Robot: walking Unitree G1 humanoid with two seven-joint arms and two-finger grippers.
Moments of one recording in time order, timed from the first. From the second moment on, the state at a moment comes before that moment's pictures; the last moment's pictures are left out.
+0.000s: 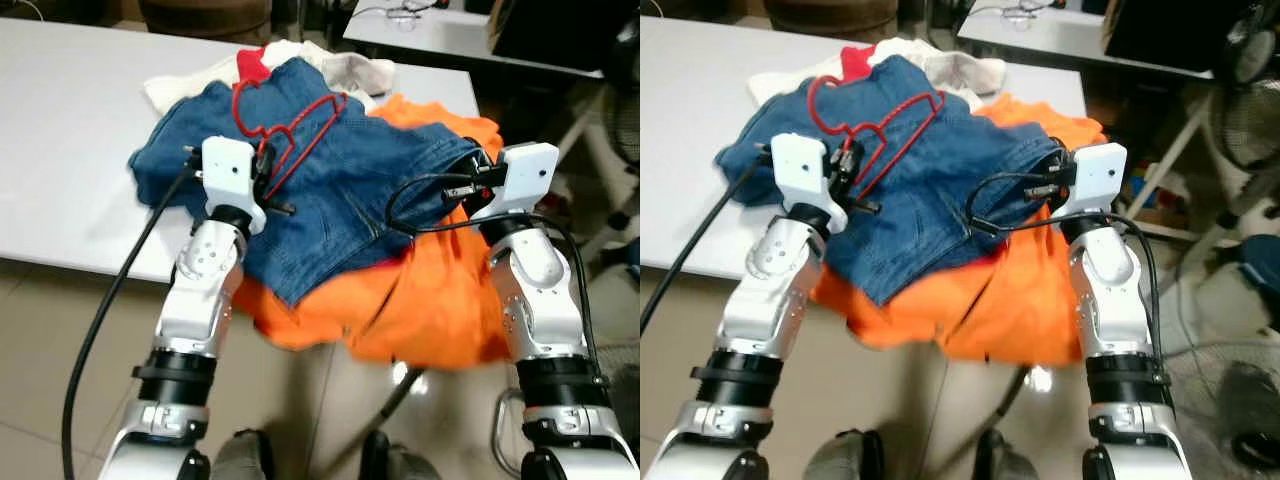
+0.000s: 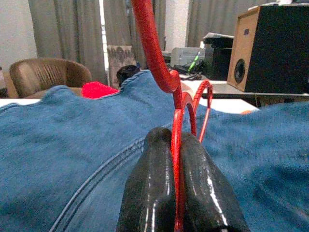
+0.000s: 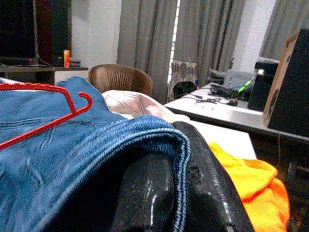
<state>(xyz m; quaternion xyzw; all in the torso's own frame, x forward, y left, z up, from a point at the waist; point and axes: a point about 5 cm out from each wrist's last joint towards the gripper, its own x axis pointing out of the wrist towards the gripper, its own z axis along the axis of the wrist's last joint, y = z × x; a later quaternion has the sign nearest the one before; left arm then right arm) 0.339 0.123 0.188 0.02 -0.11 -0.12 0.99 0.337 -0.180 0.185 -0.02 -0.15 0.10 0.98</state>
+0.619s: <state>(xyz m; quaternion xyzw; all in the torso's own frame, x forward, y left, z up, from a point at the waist) 0.337 0.117 0.184 0.02 -0.10 -0.13 0.99 0.336 -0.178 0.182 -0.02 -0.14 0.10 0.98</state>
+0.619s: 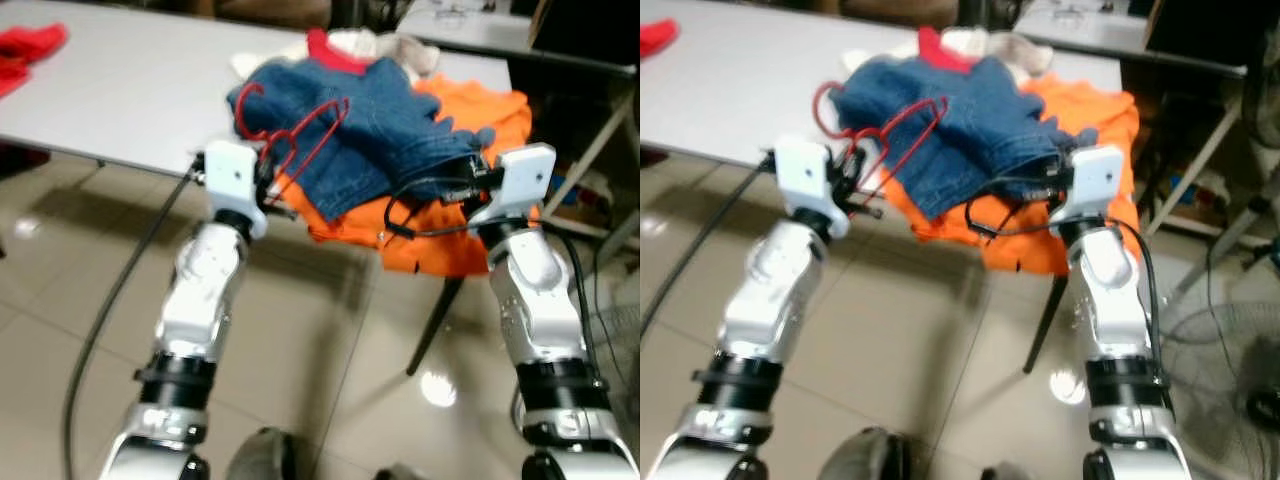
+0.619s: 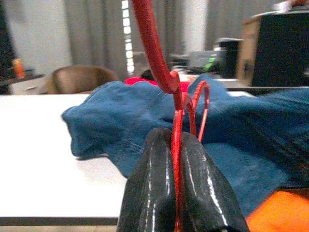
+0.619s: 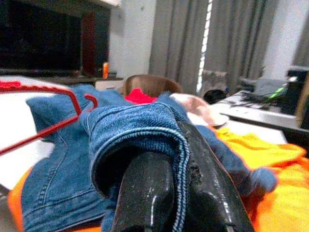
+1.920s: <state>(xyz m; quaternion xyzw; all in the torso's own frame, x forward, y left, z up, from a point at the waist) 0.348 0.140 0.191 -0.01 -0.08 -0.09 0.99 0.346 -0.175 0.175 0.15 -0.01 0.09 0.98</state>
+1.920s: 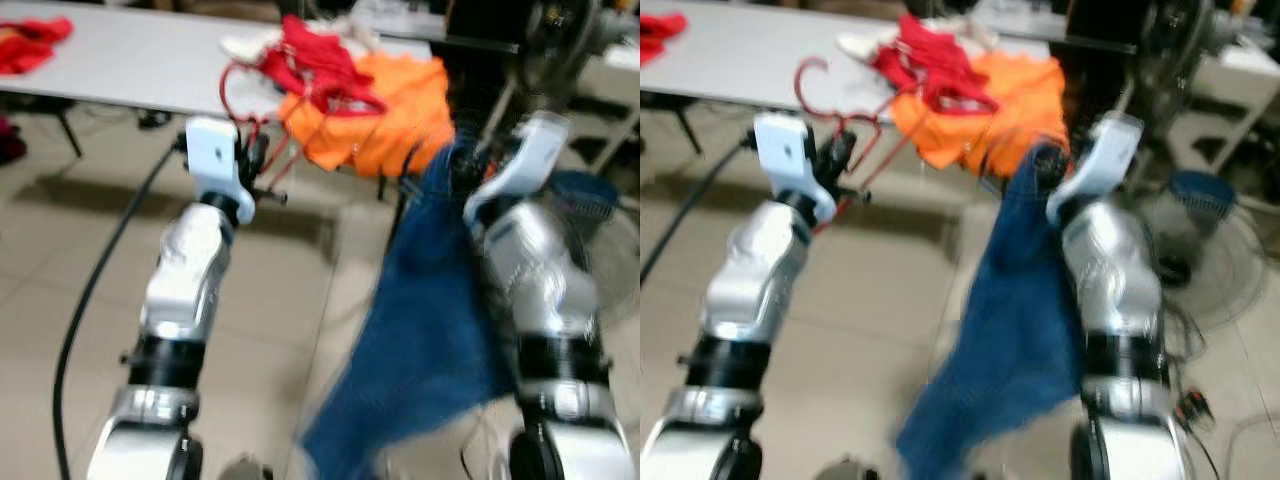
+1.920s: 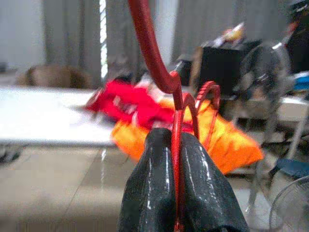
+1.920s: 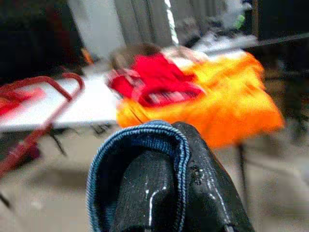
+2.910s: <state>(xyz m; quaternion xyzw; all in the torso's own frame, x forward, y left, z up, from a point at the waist) 0.326 0.176 0.129 0.05 0.02 0.06 1.00 0.339 -0.142 0.107 0.05 0.04 0.13 0.99</state>
